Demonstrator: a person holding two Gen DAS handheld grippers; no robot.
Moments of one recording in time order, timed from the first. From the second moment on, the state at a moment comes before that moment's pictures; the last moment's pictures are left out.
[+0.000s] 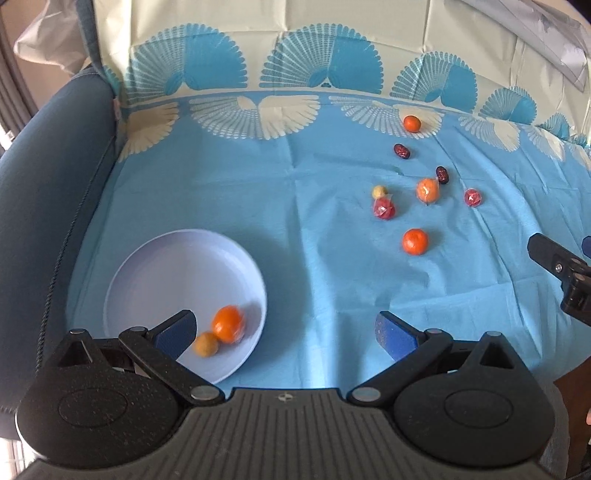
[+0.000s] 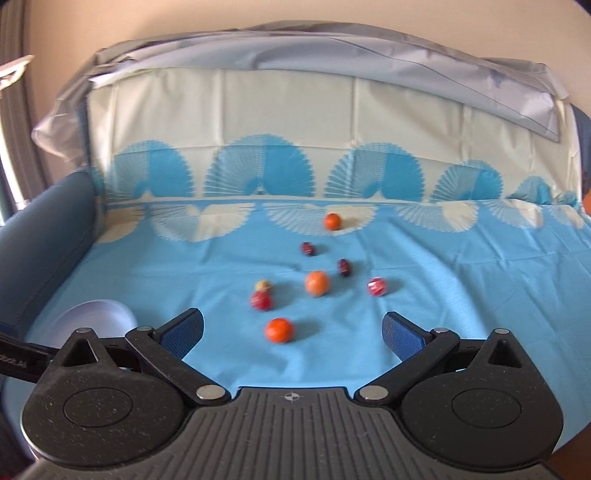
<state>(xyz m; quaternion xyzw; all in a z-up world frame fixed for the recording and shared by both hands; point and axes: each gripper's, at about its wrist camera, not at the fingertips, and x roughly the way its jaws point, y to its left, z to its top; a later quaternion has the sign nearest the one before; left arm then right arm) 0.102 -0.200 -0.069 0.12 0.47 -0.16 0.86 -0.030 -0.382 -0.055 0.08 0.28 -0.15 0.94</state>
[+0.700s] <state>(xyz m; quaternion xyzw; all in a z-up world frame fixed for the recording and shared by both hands) 0.247 -0.349 -0.206 0.15 0.48 -0.27 0.82 0.168 -0.519 -0.186 0.12 0.36 -0.14 0.91</state>
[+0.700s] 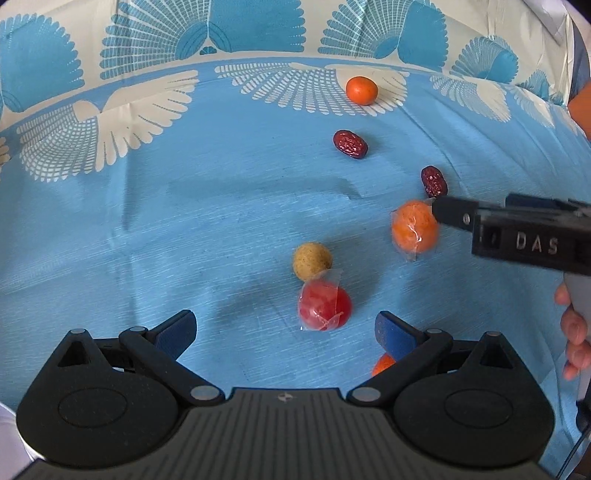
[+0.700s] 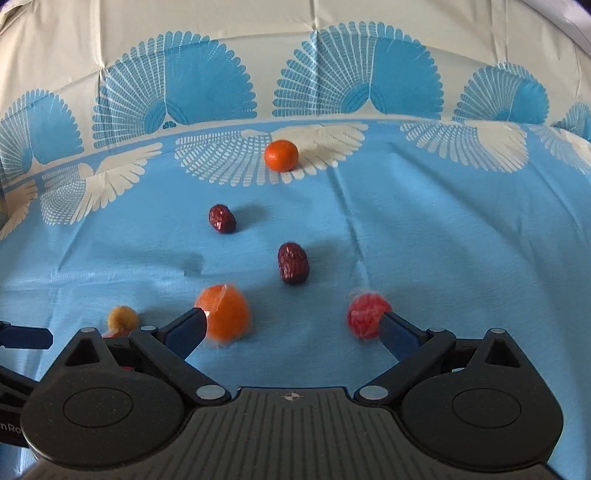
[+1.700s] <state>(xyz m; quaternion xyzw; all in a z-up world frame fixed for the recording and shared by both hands) 0.149 -0.210 -0.084 0.07 0.47 -0.21 0.85 0.050 -0.460 -0.079 0.07 0.27 -0.12 0.95</state>
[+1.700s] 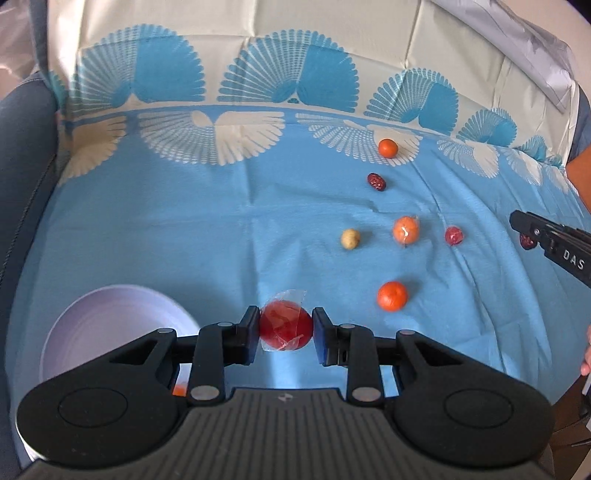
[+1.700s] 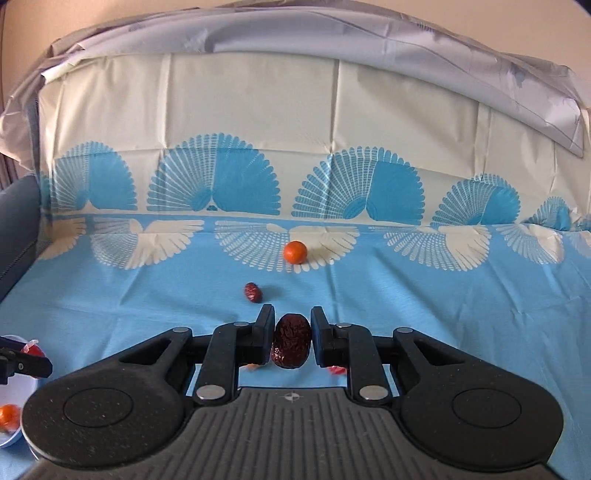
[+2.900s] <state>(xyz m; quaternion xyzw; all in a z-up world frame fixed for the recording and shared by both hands) -0.027 0.017 0.006 -0.01 0.42 -0.11 0.90 -0.100 -0.196 0.000 -0.01 0.27 0.05 0.96</state>
